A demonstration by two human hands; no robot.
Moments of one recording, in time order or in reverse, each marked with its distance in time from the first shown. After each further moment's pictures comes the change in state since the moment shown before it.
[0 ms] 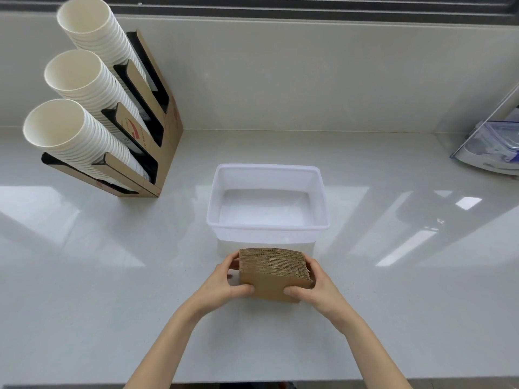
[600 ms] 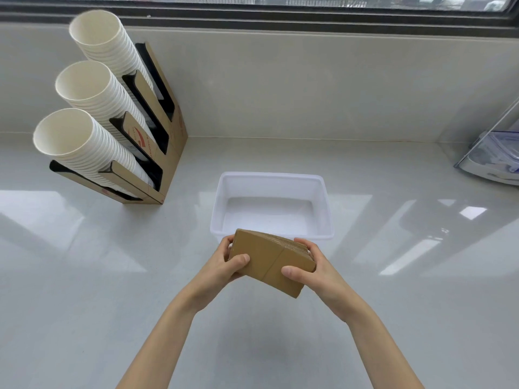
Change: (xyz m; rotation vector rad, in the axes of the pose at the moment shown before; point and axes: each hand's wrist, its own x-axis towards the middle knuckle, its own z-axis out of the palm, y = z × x) left_hand 0.002 0.038 -0.019 -0.356 -0.026 0.061; right_hand -0.004 -0.062 0.003 0.055 -0.052 -0.001
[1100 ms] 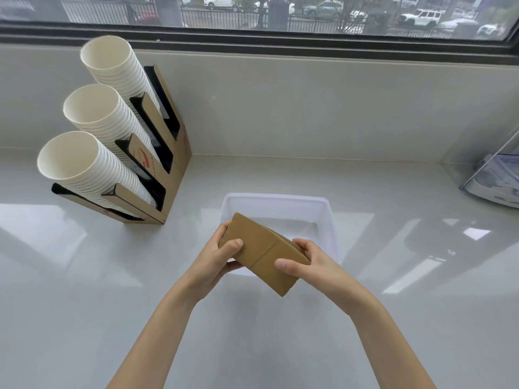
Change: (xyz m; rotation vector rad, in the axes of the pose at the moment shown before) left_hand 0.030 0.044 -0.022 -0.042 0.045 0.134; right_hand 0.026 -0.056 0.001 -0.191 -0.008 0.019
